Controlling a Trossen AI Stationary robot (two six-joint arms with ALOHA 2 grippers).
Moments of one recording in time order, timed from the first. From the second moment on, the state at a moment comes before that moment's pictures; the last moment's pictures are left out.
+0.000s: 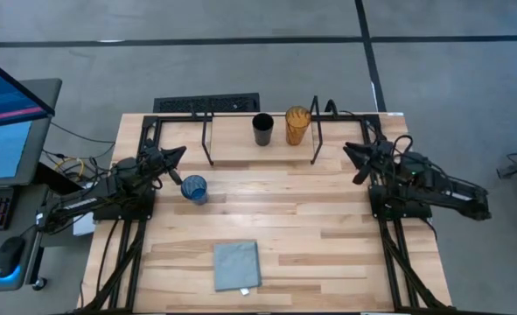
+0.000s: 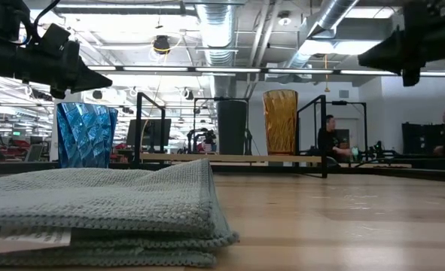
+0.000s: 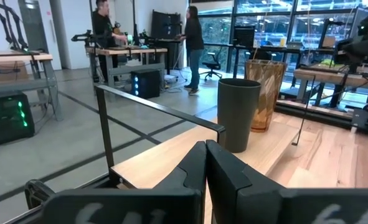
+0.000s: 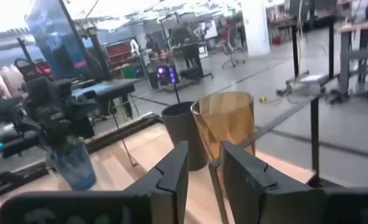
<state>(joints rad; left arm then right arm) 0.35 0.02 0.04 0.01 -0.36 -0.05 -0.21 0.02 0.24 -0.23 0.34 0.19</state>
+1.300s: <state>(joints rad) 0.35 0.02 0.13 0.00 -0.35 -0.11 -0.23 0.01 0.04 -0.05 0.34 0.23</state>
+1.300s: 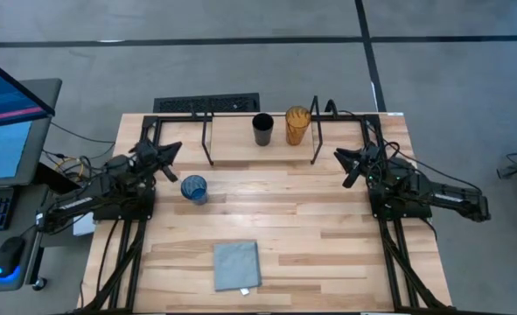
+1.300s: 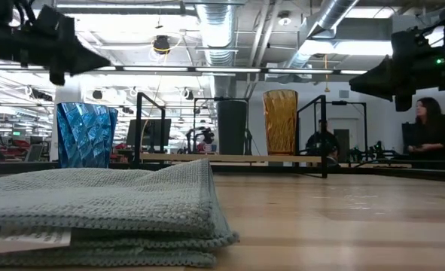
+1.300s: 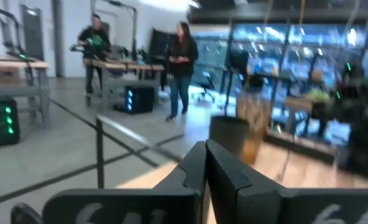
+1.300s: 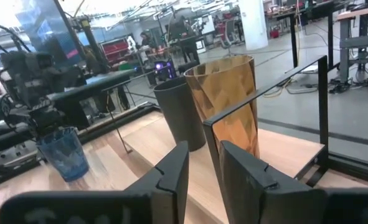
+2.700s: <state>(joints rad) 0.35 0.02 0.17 -0.05 -0.16 -0.31 -0.23 0.01 0.04 -0.05 0.34 0.23</state>
